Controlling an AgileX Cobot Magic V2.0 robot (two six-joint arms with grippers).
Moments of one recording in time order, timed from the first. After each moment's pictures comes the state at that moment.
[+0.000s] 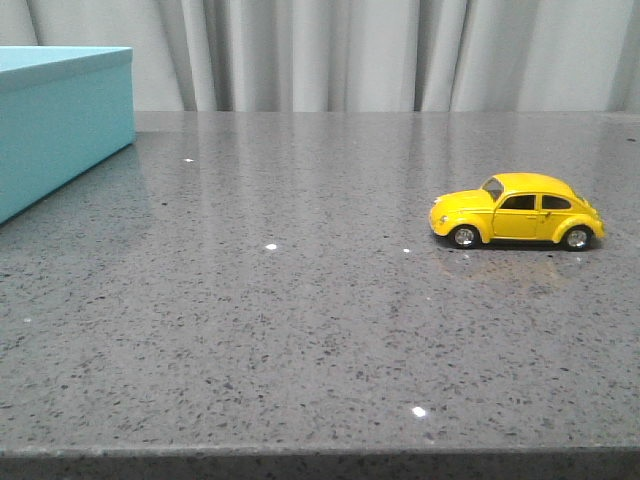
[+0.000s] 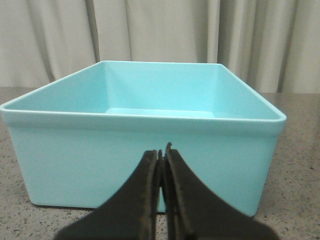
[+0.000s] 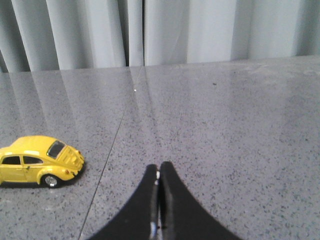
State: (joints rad) left arm 0.02 -0.01 0.00 -0.04 0.03 -0.01; right arm 0.03 -0.01 0.03 -0.02 0.04 0.16
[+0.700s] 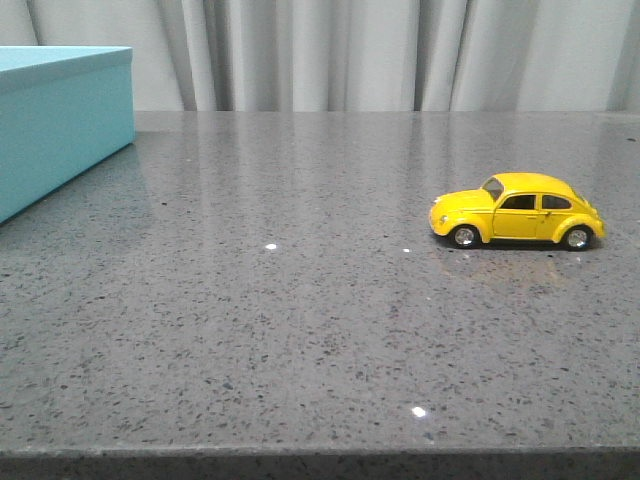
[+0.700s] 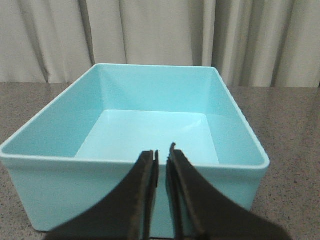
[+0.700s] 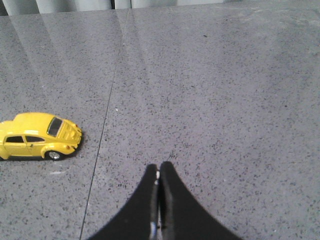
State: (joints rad) left arm 0.02 0.18 -0.29 -0.04 0.24 -0.01; right arm 0.03 0.19 -0.35 -0.02 0.53 0.16
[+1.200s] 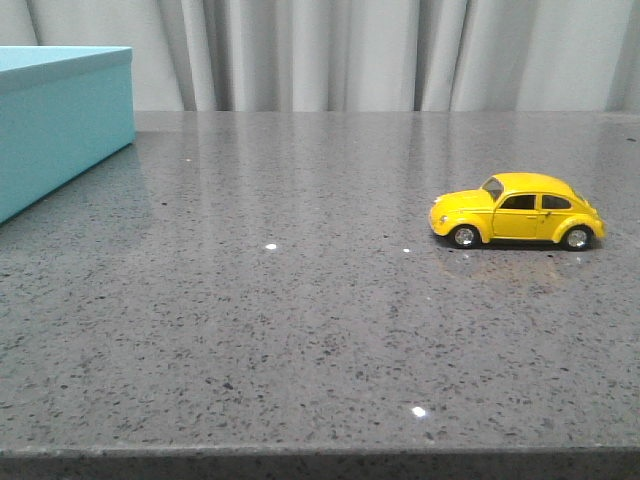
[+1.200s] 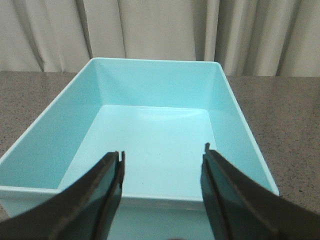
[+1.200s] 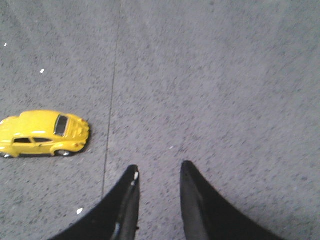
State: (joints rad) left arm 0.02 0.44 -0.44 -0.04 0.25 -0.01; right arm 0.03 0.48 -0.56 0.04 0.67 0.16
